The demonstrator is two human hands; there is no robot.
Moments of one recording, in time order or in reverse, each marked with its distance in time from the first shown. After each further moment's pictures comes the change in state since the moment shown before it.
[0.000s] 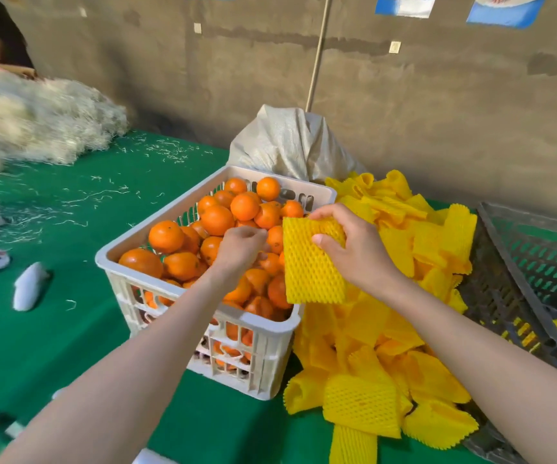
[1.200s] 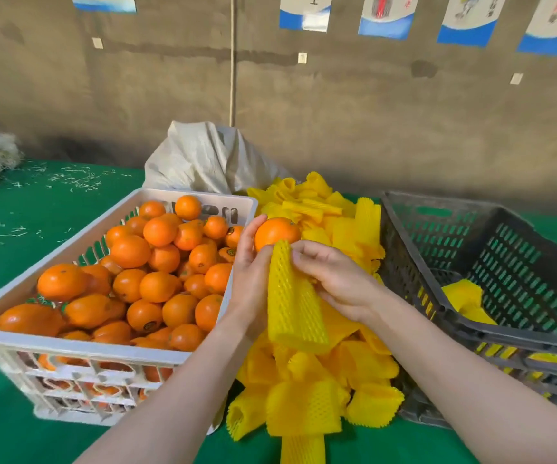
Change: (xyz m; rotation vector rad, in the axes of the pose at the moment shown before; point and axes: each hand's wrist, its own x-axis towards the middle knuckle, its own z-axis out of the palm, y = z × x) left_hand -0.070 0.053 0.114 -0.656 -0.225 0.179; right_hand -0.048 0.017 -0.057 0.830 -0.074 0.569
